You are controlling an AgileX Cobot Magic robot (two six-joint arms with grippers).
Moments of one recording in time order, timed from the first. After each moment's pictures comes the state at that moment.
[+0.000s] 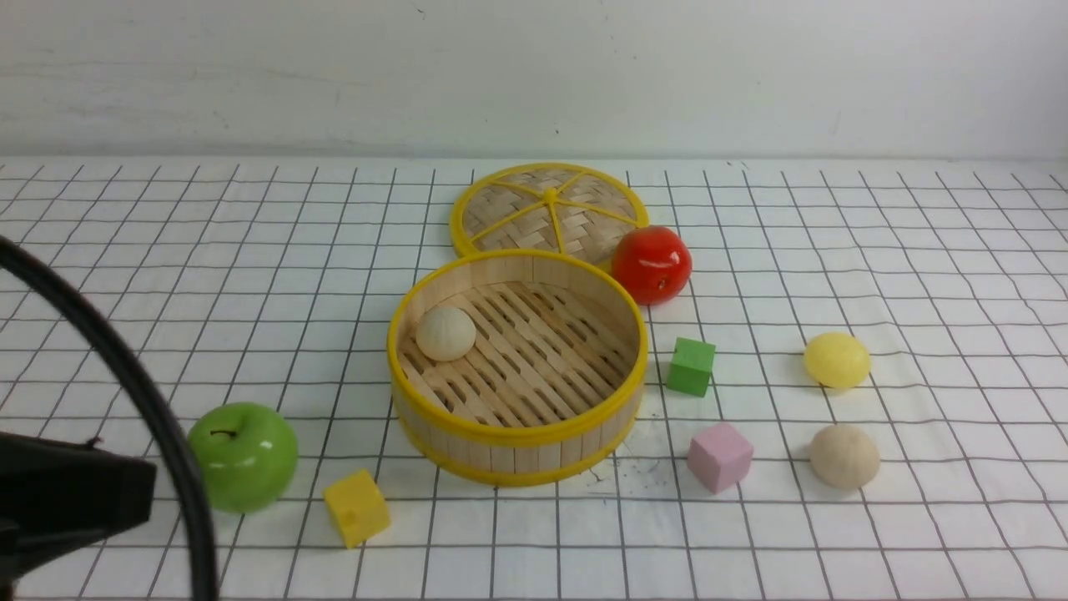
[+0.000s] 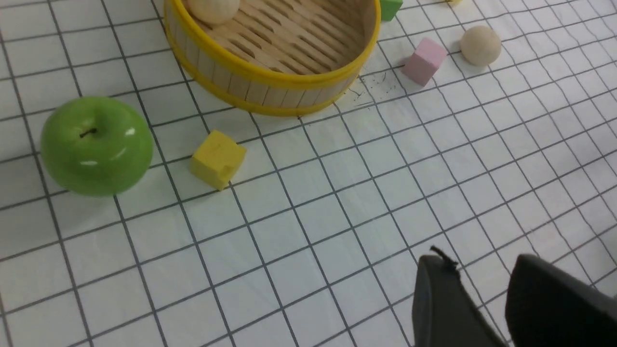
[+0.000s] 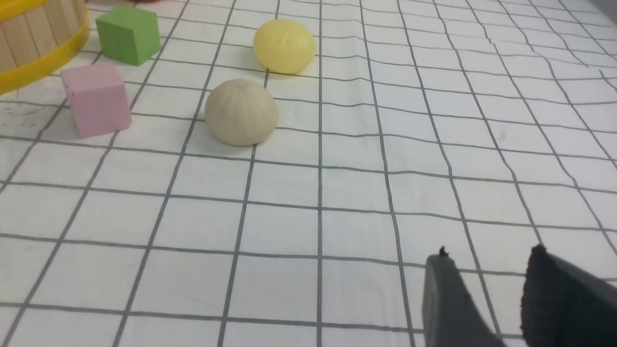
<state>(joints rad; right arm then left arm) -0.07 -0.01 0.01 0.06 0.41 -0.18 -0.28 0.70 -0.93 -0.37 1.03 0.07</state>
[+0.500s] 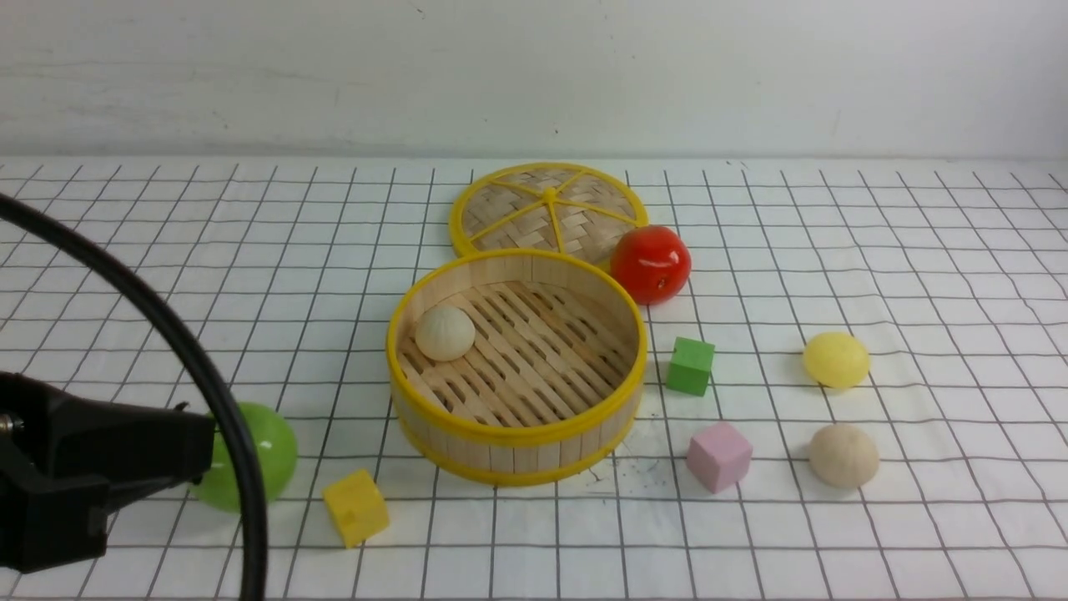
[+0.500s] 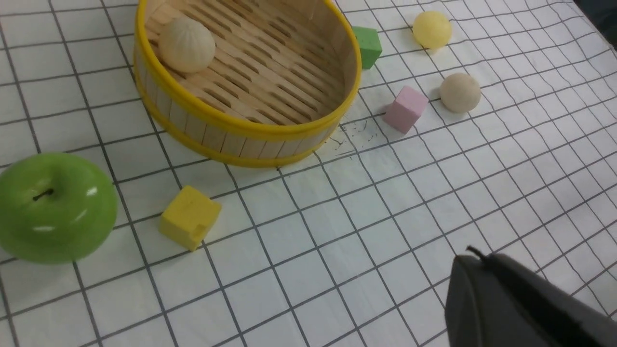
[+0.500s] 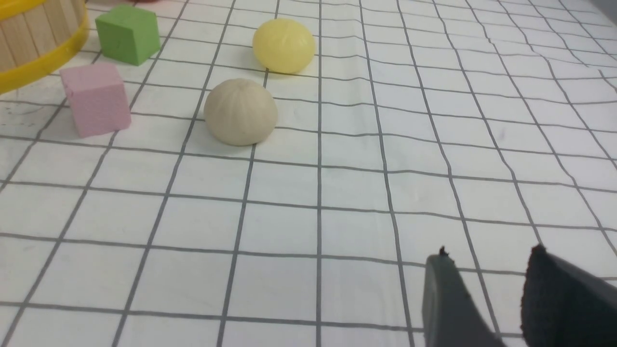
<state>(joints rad) -0.07 -0.01 0.01 0.06 0.41 -0.18 -0.28 0.72 -0.85 -0.47 0.86 0.16</state>
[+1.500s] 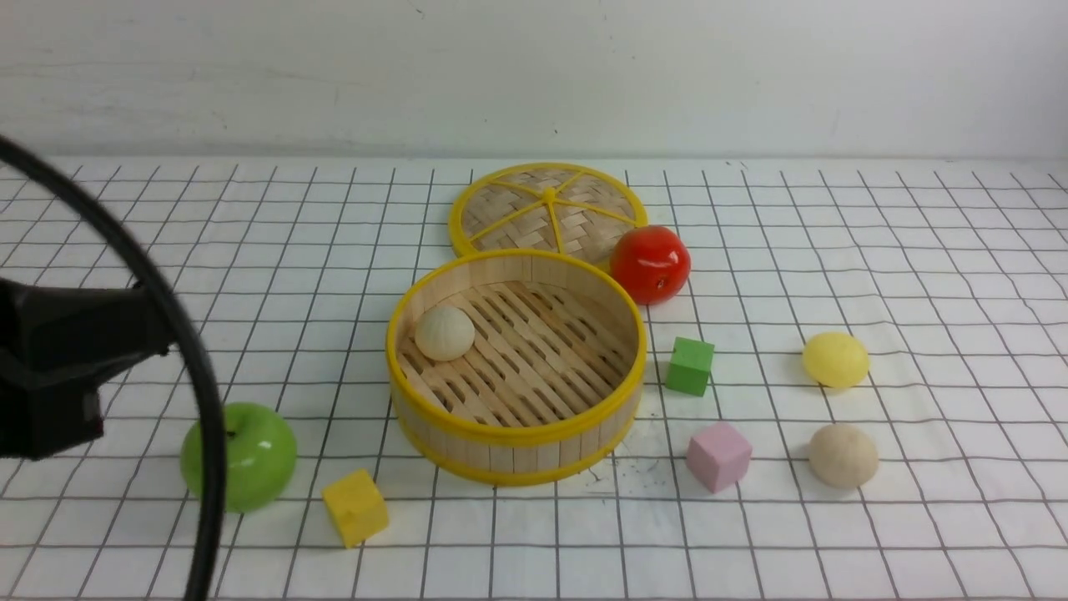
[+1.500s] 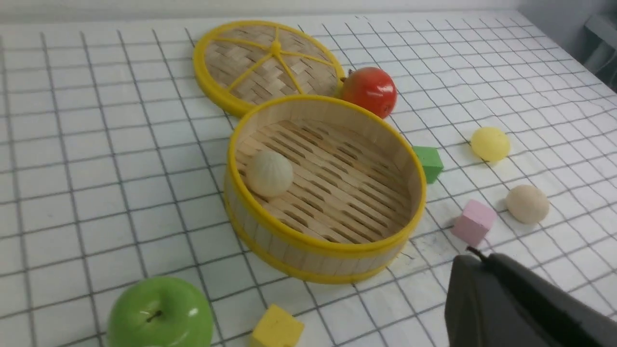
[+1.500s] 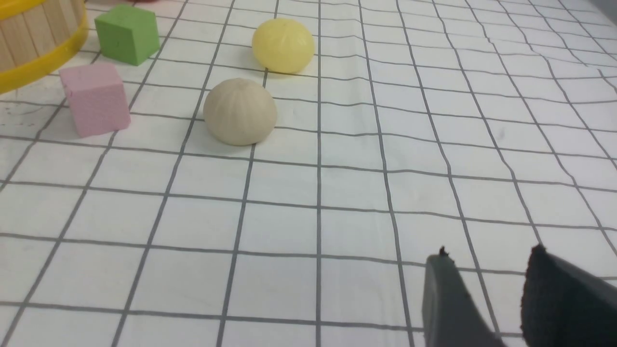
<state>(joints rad) -0.07 -0.01 0.01 0.06 0.41 -0.18 -0.28 0.67 -0.79 -0.33 0.58 0.14</state>
